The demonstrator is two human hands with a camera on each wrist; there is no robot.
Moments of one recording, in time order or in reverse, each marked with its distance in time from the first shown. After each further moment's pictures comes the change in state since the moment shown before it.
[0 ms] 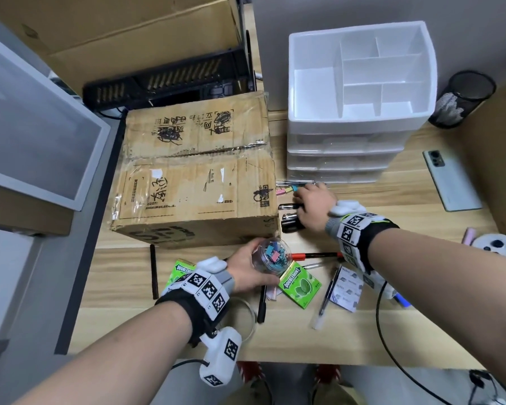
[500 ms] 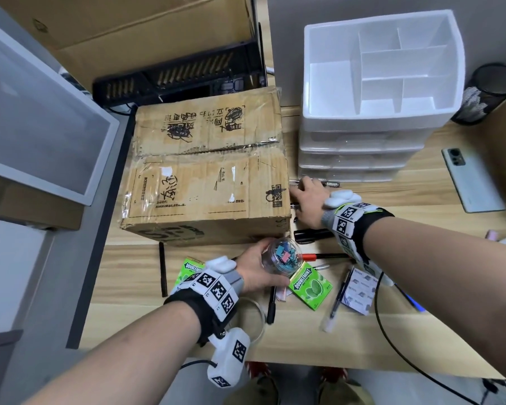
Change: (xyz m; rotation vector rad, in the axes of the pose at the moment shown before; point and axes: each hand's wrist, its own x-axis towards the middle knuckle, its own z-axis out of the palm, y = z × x) left_hand 0.001 -0.001 -0.002 -0.009 -0.028 0.001; right_hand 0.018 -0.027 0.010 -0.179 -0.064 -0.055
